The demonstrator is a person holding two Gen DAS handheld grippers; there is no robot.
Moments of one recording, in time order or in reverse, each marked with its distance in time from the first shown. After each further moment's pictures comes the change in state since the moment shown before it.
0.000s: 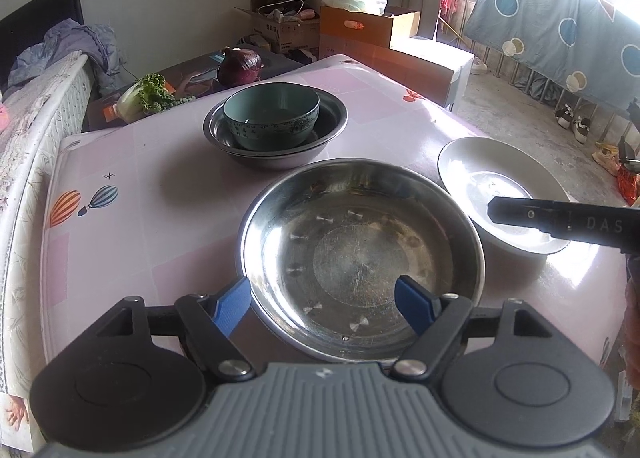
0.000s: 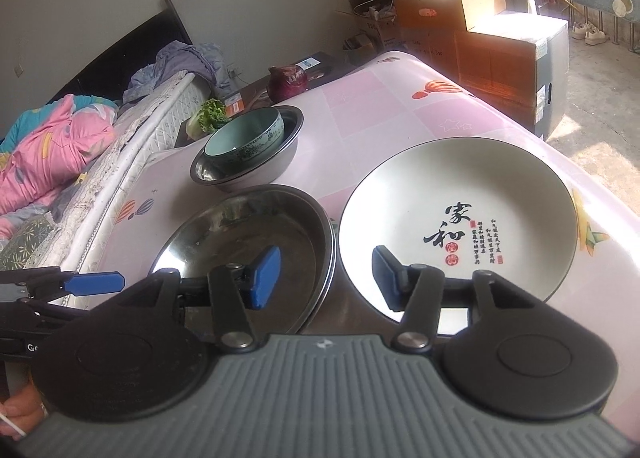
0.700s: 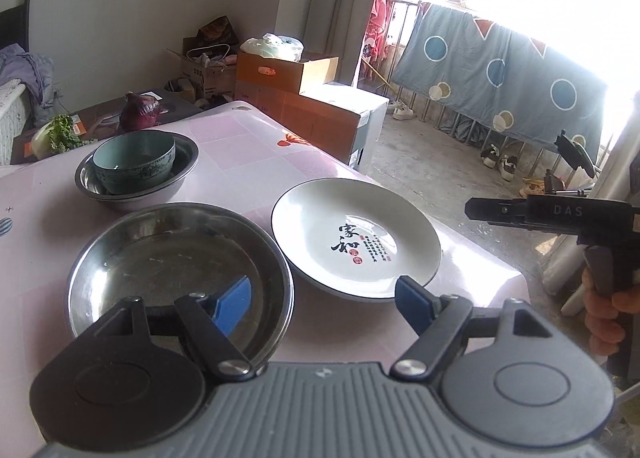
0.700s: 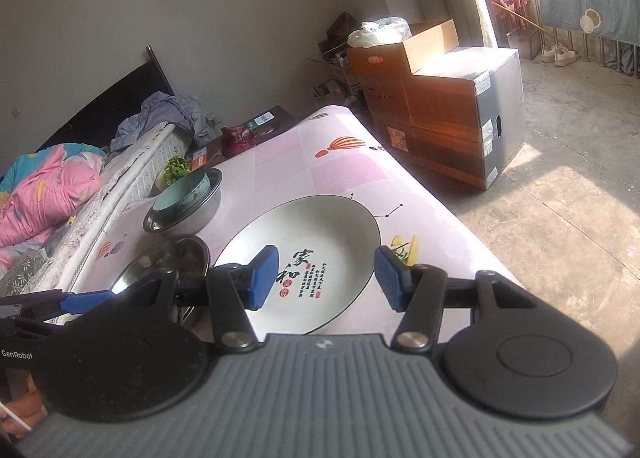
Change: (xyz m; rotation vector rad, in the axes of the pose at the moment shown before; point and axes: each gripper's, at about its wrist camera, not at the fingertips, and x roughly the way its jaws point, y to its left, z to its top) left arm -0.004 -0.107 -0.006 0.003 -0.159 -0.220; right arm -0.091 -0.147 0.010 0.036 -0.118 -0.003
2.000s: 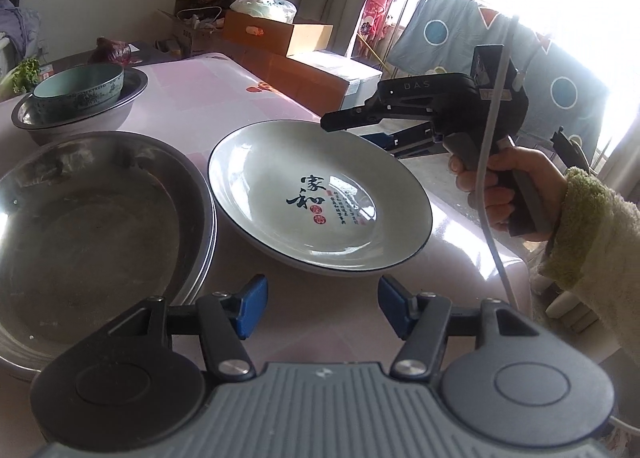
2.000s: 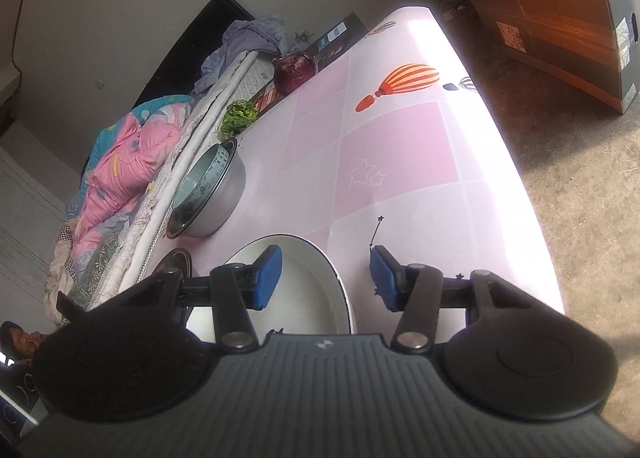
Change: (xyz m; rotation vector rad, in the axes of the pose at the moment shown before) left arm 0.072 -0.019 -0.027 -0.085 0.066 -0.060; right arm 0.232 -0.081 0.086 0.100 0.351 0.438
